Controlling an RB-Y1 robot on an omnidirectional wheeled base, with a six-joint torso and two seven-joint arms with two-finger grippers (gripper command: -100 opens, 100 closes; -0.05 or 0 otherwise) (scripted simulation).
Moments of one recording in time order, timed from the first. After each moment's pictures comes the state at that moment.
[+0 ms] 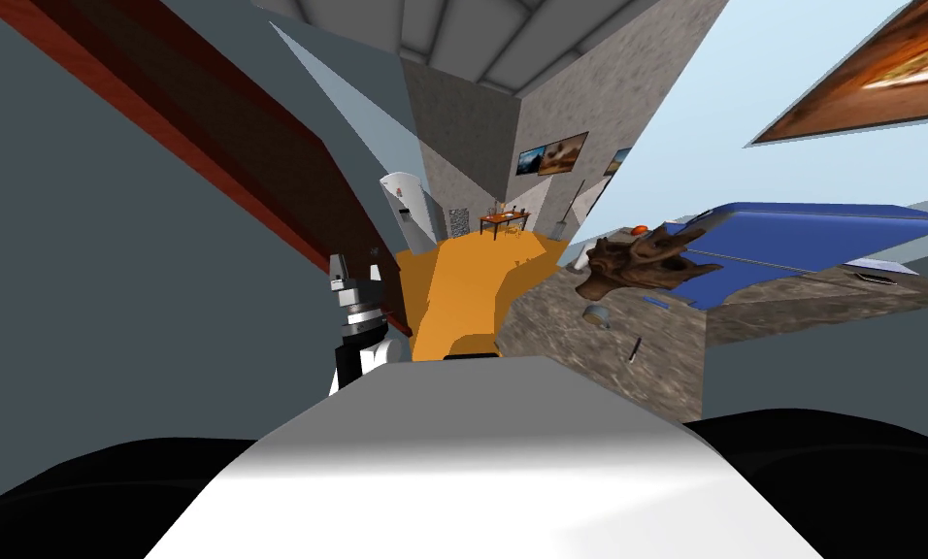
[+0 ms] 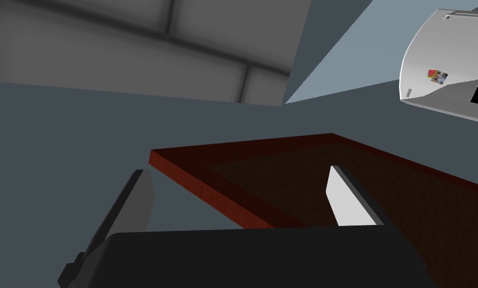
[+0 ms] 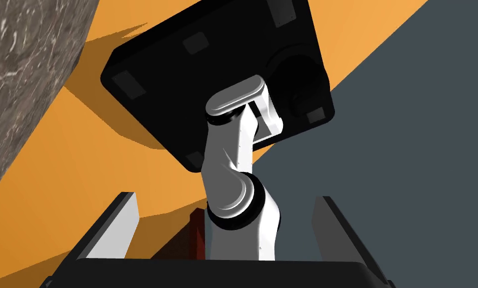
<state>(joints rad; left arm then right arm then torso) 0.47 0.01 0.04 -2.40 0.08 -0.37 0.00 0.60 -1.66 1.40 -1.65 -0.72 -0.57 2.07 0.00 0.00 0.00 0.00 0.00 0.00</state>
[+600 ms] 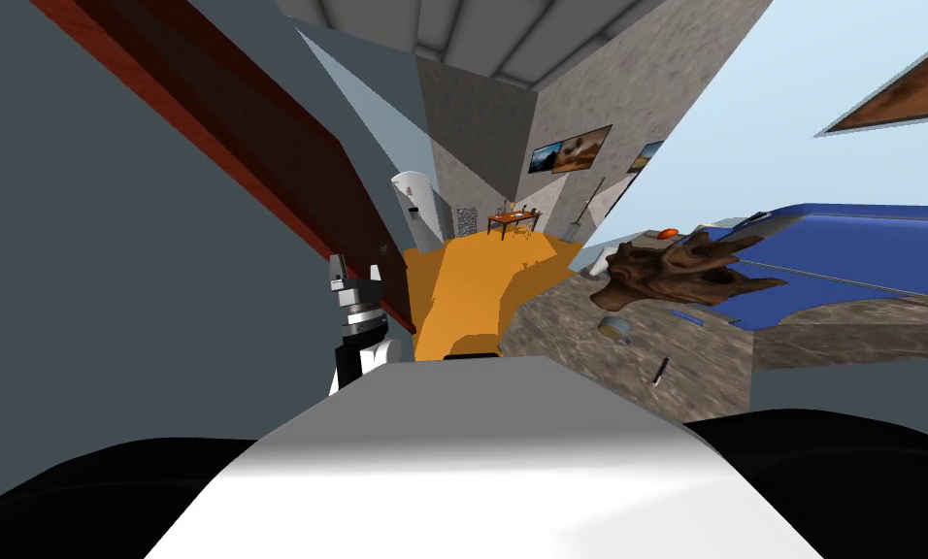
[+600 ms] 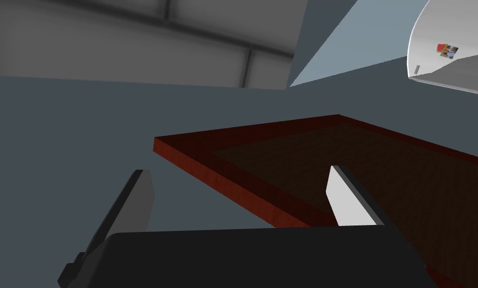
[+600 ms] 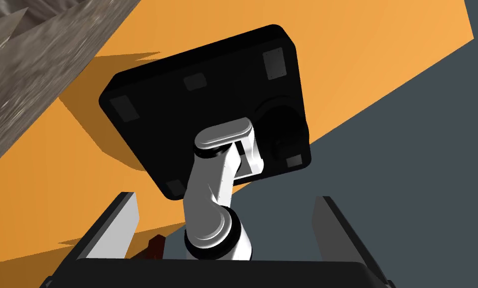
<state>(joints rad) 0.47 0.01 0.04 -2.40 0.08 -0.37 0.00 0.58 -1.74 1.48 -1.61 -0.77 -0.58 2.23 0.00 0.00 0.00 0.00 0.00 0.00</state>
